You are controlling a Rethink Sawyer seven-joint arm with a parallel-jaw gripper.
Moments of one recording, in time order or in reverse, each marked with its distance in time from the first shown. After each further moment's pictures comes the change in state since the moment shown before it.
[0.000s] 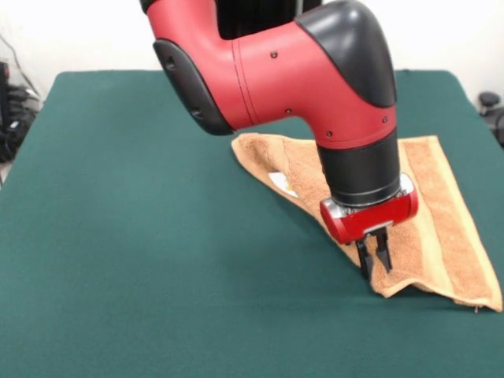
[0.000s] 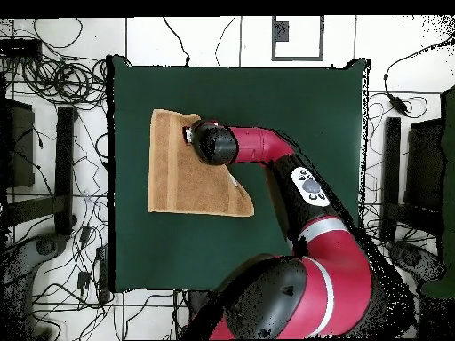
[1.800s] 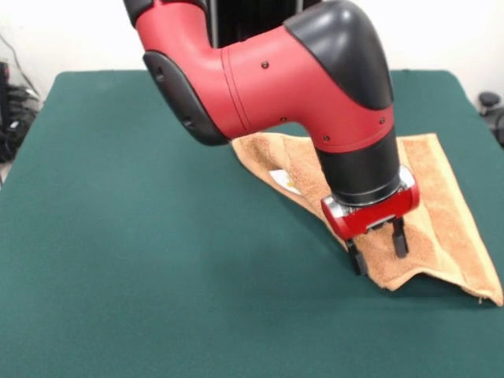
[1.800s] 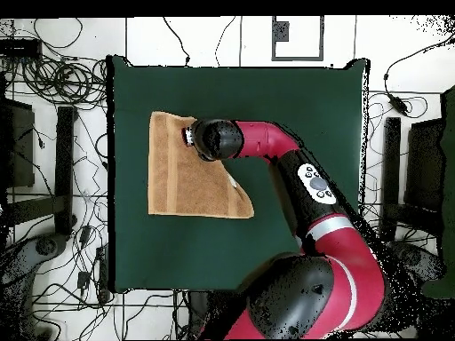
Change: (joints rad) arm -0.066 0.023 0.112 -0.023 -0.060 0.159 0.000
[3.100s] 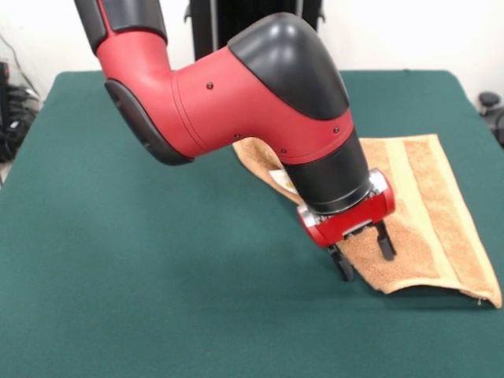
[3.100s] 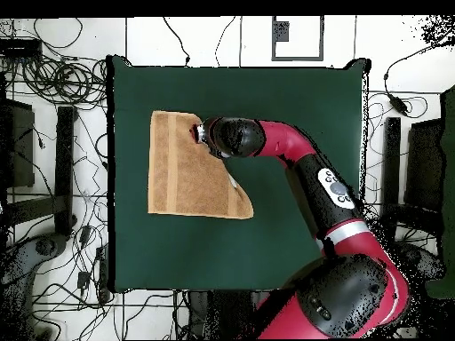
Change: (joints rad) arm -0.153 0.077 0.167 -0.001 -0.076 0.061 0.000
